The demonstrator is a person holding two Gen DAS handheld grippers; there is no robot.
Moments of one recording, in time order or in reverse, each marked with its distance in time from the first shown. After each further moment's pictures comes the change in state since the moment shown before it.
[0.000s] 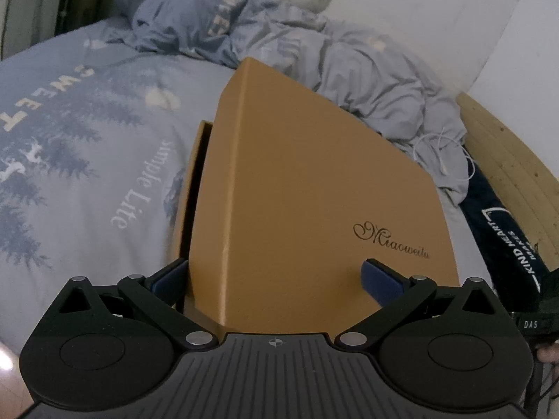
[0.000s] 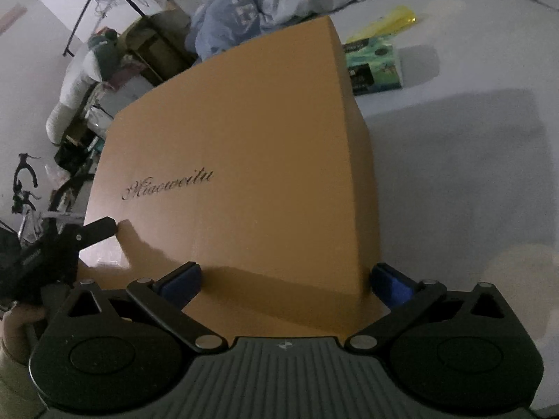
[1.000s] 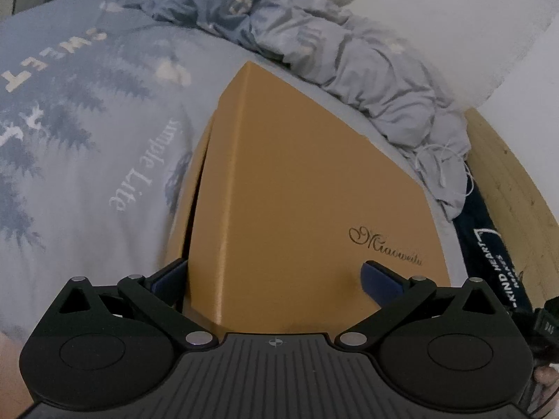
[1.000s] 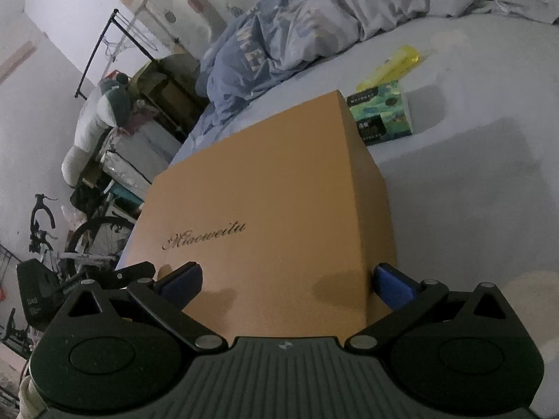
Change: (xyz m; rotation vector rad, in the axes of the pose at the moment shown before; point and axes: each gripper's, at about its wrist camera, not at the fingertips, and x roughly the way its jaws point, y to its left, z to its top) left arm 0.008 0.019 0.019 -0.144 0.071 -0.037; right arm -0.018 0.003 0.019 0.043 -0.137 0.053
